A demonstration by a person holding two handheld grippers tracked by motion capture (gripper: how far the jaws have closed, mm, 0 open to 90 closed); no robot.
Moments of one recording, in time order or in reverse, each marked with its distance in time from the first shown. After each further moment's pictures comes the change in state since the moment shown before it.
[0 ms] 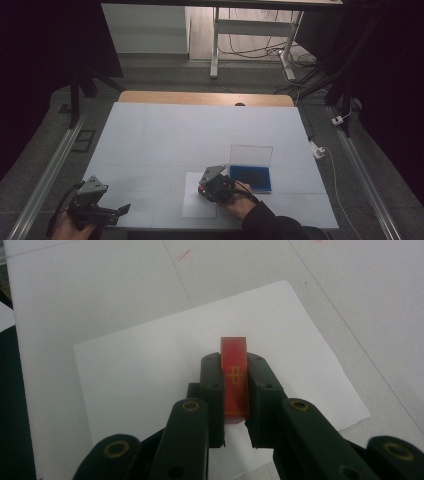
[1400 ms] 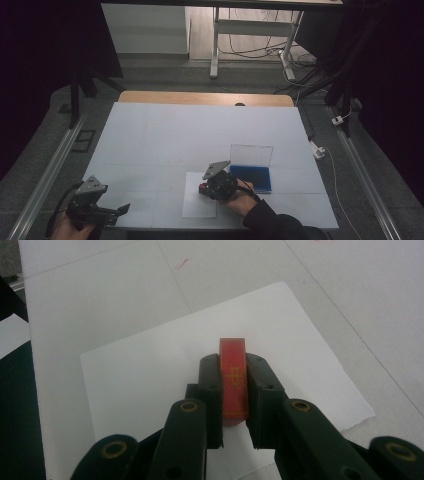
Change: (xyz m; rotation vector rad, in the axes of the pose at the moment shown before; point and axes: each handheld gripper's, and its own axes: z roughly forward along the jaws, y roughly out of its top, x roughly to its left) left arm 0.002 -0.001 -0.001 -0.008 -0.013 -0.006; right arm -0.013 -0.004 -0.001 -0.035 0.071 0.084
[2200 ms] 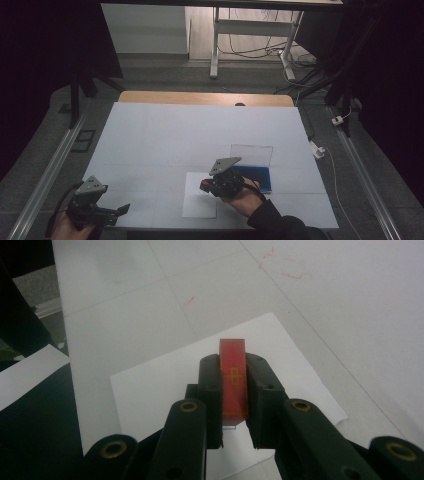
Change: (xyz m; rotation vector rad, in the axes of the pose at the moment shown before) left arm 0.000 0.000 0.000 -0.002 0.000 0.002; right arm -0.001 0.005 -0.030 -0.101 0.014 0.041
